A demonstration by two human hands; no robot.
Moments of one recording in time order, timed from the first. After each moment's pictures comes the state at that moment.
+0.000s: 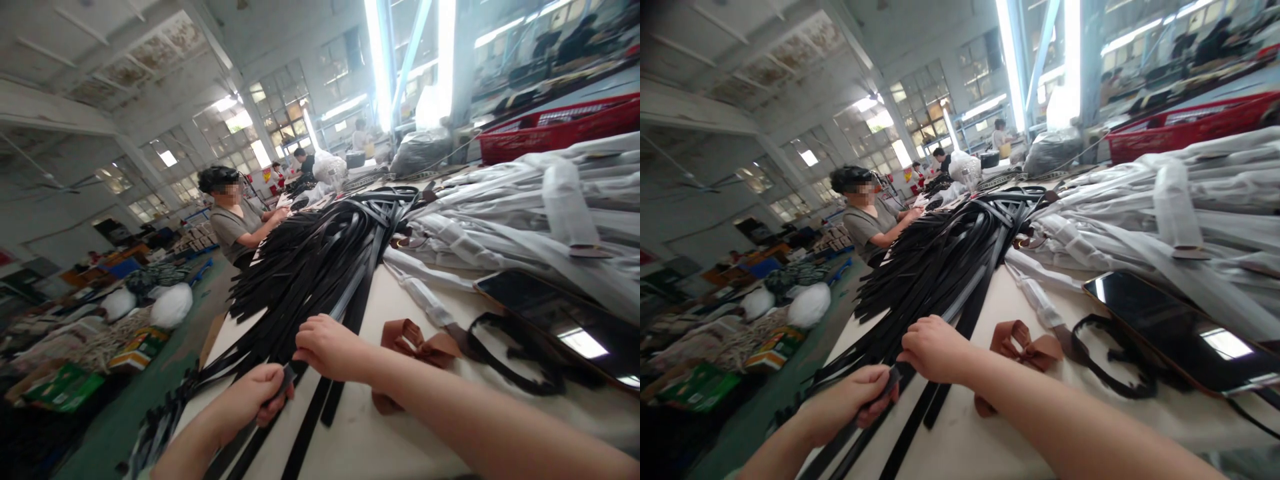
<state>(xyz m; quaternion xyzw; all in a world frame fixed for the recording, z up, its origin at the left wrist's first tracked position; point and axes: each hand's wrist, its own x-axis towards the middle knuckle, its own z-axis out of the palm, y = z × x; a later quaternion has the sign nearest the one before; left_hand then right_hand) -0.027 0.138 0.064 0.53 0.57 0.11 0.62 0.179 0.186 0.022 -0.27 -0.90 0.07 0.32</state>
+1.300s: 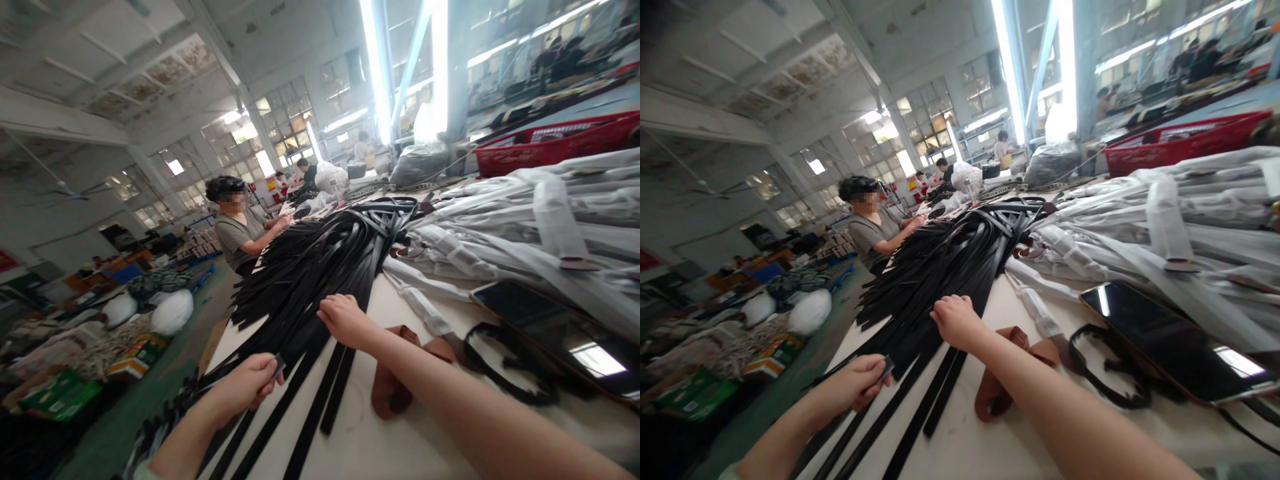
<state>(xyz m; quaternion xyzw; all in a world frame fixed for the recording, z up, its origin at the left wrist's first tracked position) -0.030 0.156 0.075 0.59 0.61 0.11 0.51 0.206 0.226 0.010 -0.44 -0.81 0.14 0.35</state>
